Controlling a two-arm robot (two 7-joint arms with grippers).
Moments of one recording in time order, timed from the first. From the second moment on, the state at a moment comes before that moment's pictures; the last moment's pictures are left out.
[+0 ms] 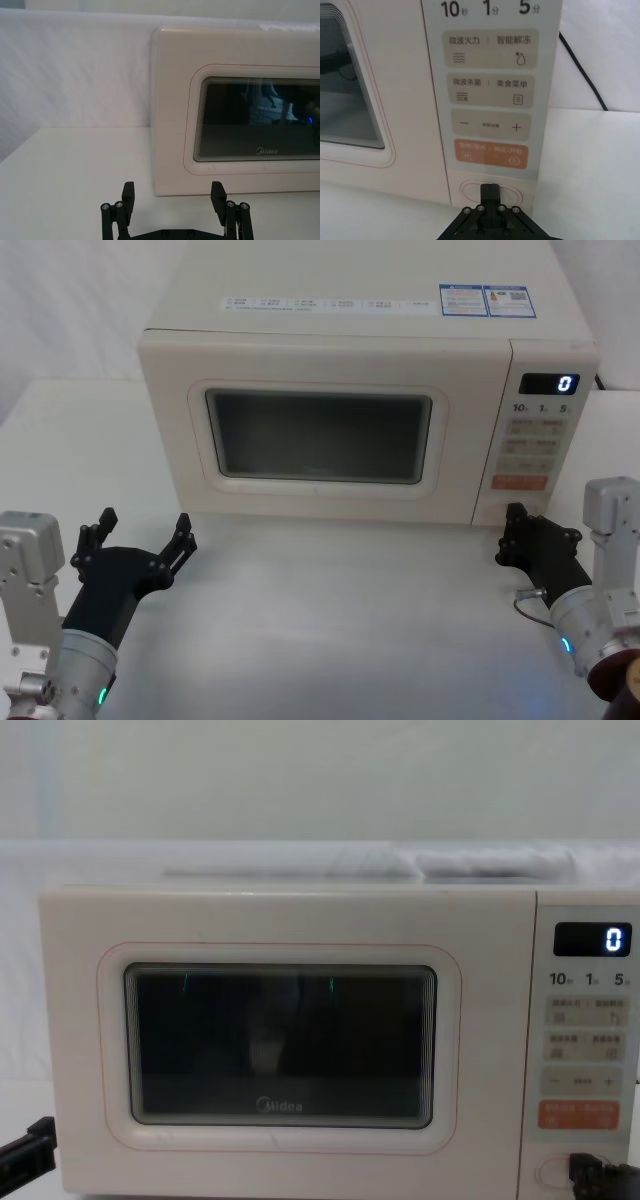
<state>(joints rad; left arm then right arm) 0.27 0.24 0.04 -1.85 -0.25 -0.02 -0.02 0.06 0.05 -0.14 -1.43 0.08 -0.03 0.10</state>
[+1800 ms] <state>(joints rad) 0.27 0.24 0.04 -1.85 -0.25 -0.02 -0.02 0.13 0.02 -0.16 -1.34 0.05 -0.04 0.09</state>
